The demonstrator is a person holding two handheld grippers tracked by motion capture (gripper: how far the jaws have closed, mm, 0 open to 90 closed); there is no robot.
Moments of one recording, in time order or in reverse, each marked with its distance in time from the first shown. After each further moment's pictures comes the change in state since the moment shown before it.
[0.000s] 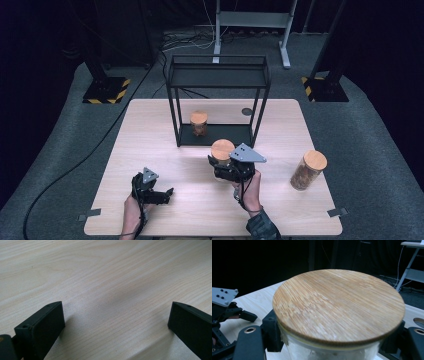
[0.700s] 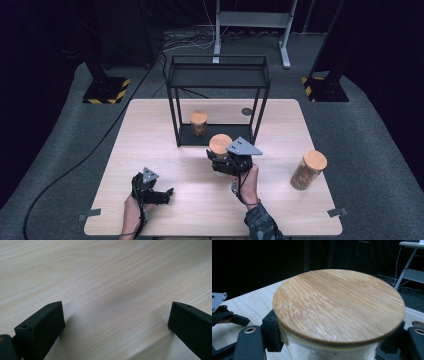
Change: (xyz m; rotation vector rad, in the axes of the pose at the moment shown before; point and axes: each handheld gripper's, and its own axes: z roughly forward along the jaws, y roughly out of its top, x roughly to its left) left arm 0.000 0.000 0.000 -0.001 0.000 -0.001; right arm -0.007 0.007 0.016 0.009 -0.013 -0.008
